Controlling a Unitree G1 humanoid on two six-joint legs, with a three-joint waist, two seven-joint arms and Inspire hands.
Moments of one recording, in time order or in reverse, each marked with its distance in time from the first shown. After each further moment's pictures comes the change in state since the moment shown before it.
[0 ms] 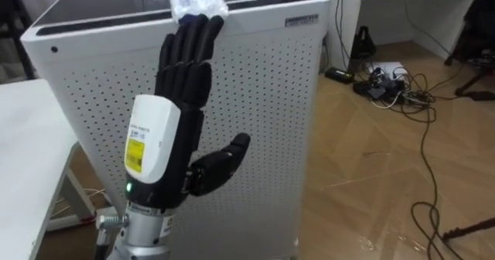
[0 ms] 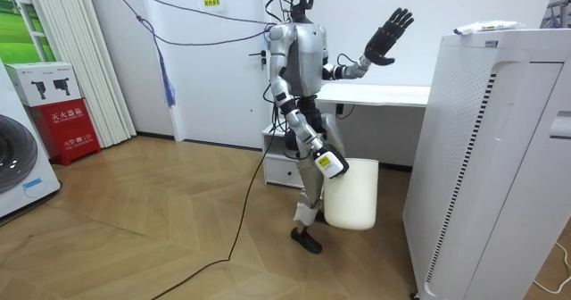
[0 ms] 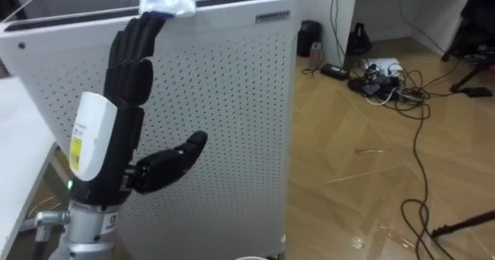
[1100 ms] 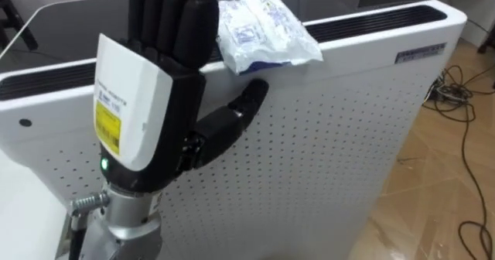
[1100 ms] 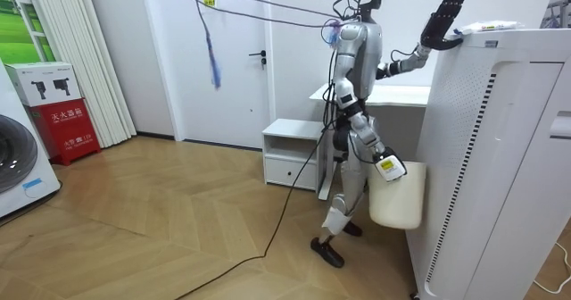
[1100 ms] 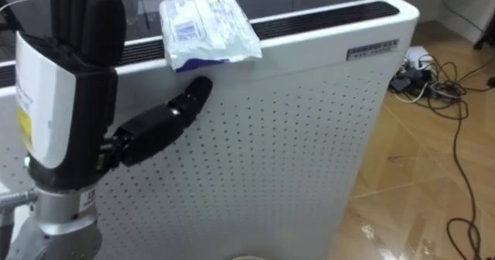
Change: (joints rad) left arm -0.105 0.069 0.035 -0.211 0.174 -0.011 0.033; right arm 0.034 0.000 0.001 -0.094 -0.067 0.056 0.015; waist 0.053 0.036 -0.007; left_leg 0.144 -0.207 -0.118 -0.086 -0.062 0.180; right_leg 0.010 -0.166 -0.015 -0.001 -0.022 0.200
